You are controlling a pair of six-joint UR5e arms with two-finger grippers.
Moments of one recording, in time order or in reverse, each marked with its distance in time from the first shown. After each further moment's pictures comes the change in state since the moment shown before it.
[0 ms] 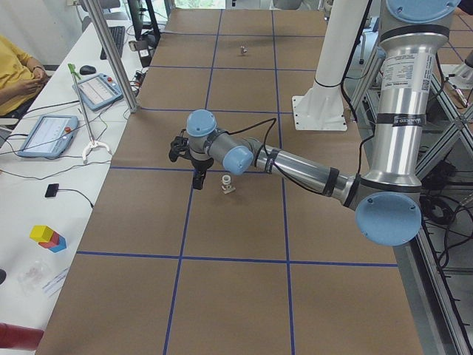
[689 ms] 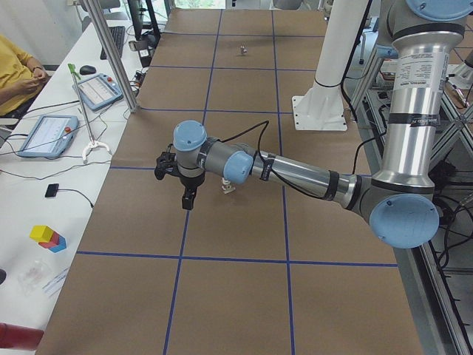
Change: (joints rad) left arm -0.159 -0.005 0.061 0.114 -0.009 0.188; right arm 0.000 0.000 -0.002 0.000 0.000 0.000
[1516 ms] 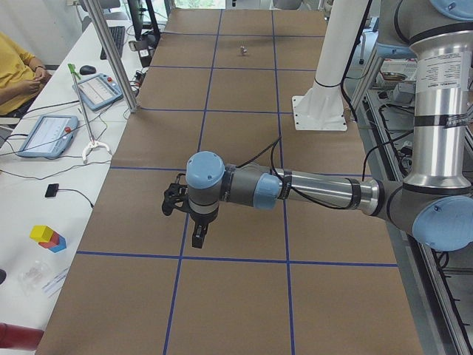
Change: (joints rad) left arm -0.207 0.100 0.012 0.110 -0.005 0.324; right arm 0.000 0.001 -0.003 -0.005 0.000 -0.001
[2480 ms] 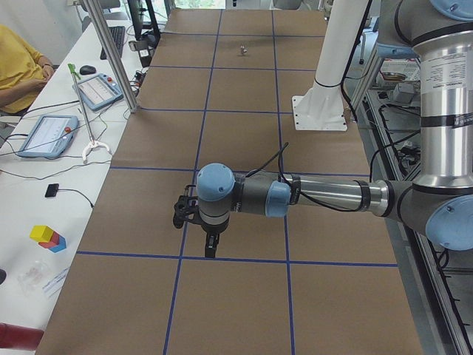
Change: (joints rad) left arm -0.016 0.073 -0.008 0.016 0.002 -0.008; right arm 0.000 0.007 0.006 -0.058 -0.001 -0.003
